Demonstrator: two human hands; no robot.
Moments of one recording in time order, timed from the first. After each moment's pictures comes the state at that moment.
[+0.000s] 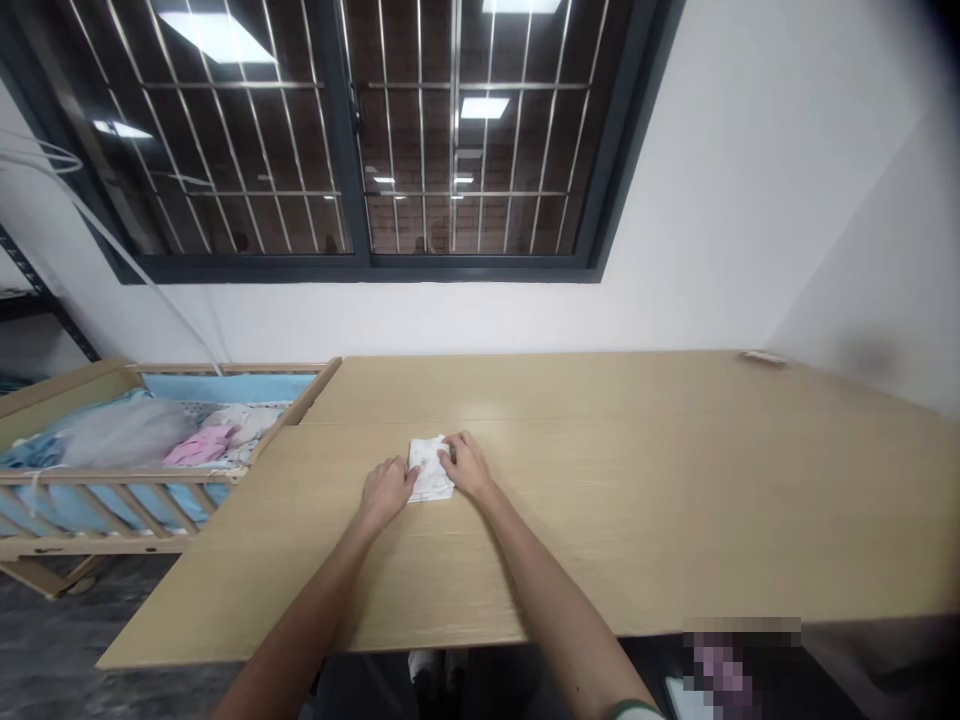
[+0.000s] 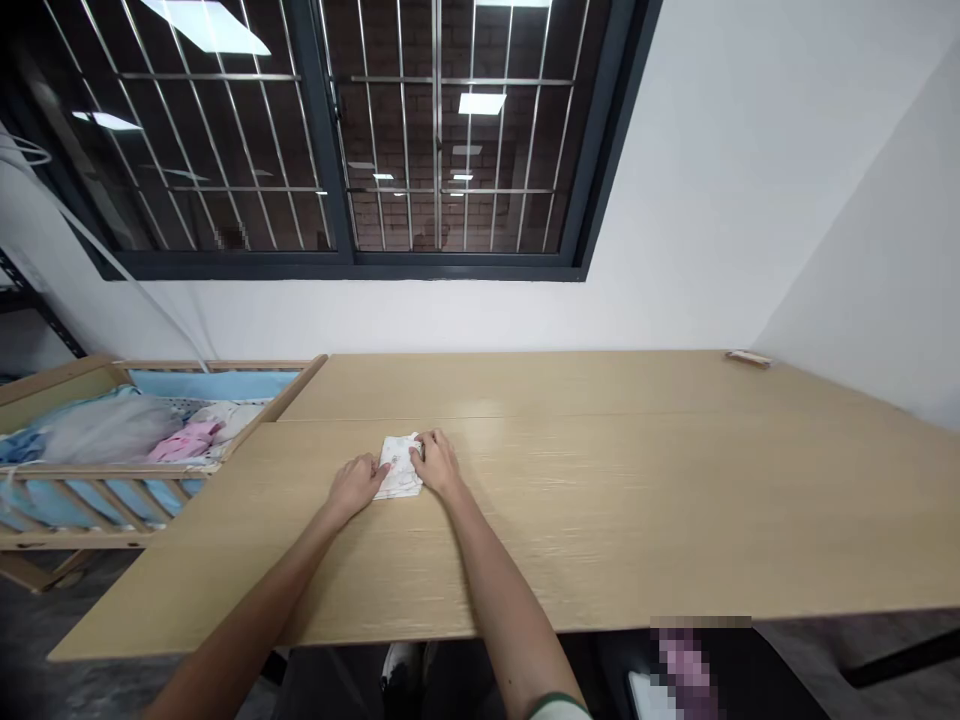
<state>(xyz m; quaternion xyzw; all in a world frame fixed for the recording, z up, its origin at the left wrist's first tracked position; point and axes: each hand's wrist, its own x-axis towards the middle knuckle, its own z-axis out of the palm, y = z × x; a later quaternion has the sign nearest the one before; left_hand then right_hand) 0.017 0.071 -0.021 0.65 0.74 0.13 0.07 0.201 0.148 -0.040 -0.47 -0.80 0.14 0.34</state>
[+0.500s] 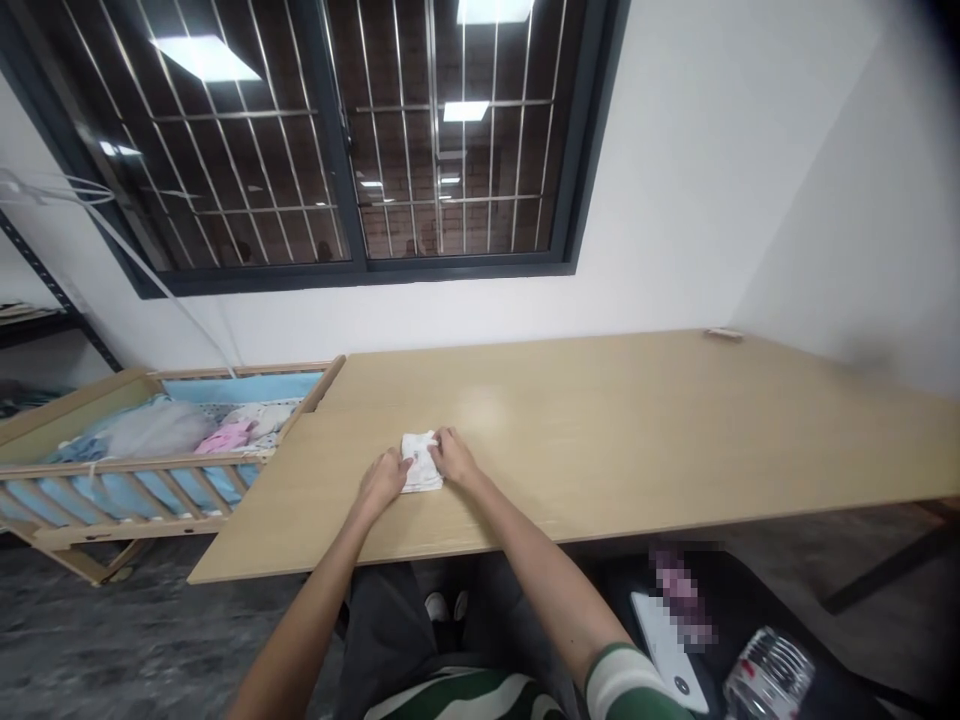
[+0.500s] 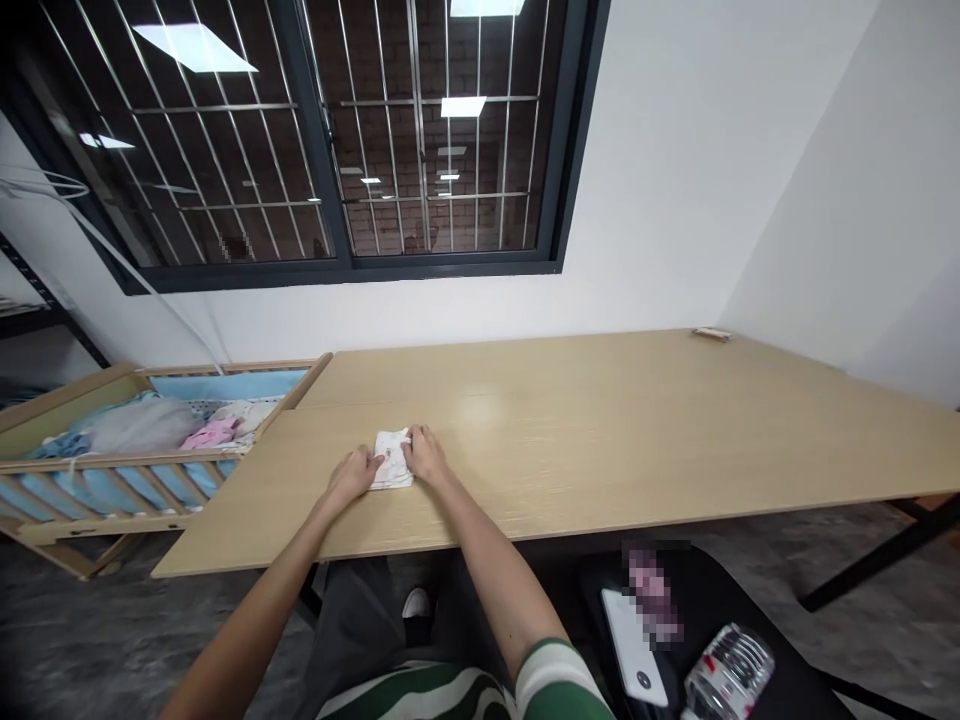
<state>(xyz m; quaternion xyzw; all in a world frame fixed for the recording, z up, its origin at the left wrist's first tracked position) 0.014 -0.013 0.004 0.64 0.74 0.19 0.11 0.182 0.058 -0.015 -0.50 -0.79 0.19 0.31</state>
